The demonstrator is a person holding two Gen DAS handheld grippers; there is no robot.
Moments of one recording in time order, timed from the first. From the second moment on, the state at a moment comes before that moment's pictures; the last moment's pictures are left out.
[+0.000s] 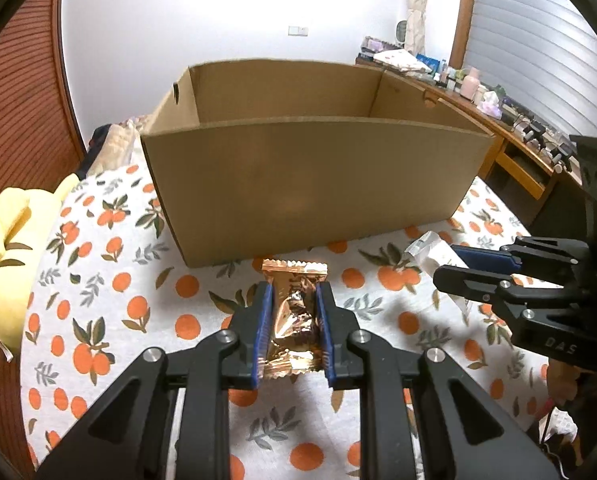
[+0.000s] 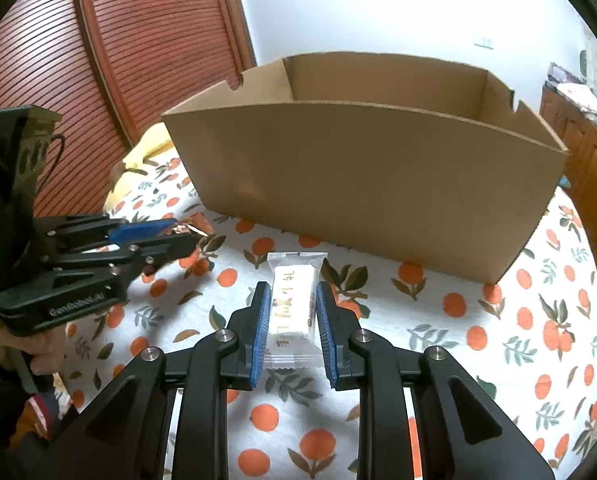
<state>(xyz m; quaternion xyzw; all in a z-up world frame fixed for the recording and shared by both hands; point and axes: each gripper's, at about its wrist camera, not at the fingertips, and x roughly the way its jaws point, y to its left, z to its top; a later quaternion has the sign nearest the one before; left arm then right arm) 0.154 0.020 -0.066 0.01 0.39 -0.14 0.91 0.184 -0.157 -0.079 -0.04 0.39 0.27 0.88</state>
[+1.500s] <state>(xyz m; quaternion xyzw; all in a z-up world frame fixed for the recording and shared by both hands) 0.270 -0.005 0.027 0.04 0.31 -0.14 0.94 0.260 -0.173 0.014 -0.06 0.29 0.27 0.91</state>
